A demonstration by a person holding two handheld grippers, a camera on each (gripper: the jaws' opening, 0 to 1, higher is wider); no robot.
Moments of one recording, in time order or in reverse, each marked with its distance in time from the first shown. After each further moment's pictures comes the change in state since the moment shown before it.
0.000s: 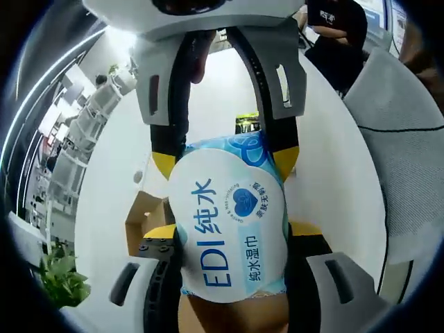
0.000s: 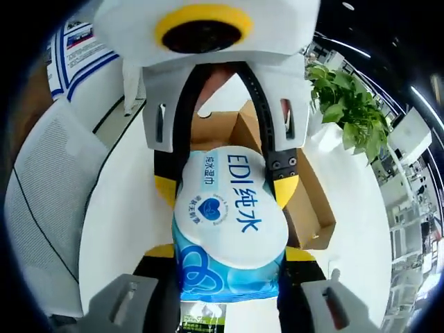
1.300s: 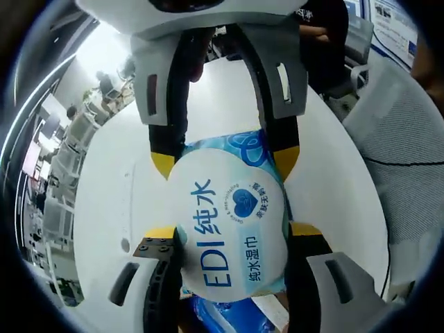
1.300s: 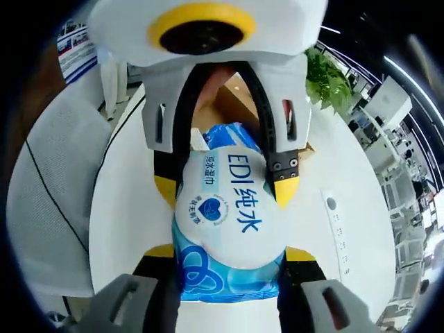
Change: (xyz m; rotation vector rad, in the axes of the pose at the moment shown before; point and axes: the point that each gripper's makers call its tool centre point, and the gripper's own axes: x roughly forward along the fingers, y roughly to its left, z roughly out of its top) left arm 0.068 -0.020 0.113 0.142 -0.043 -0.103; right arm -0.068 0.033 -0.110 0.158 0.055 -0.074
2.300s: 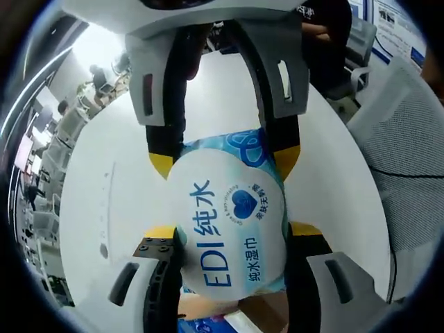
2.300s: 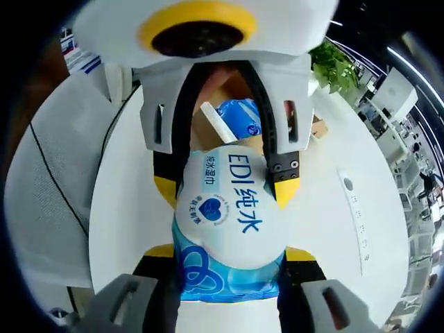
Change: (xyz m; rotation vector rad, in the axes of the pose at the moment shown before) left arm 0.044 -0.025 0.004 -0.035 0.011 -0.052; right arm 0.023 0.019 -0.040 0.017 0.023 0.065
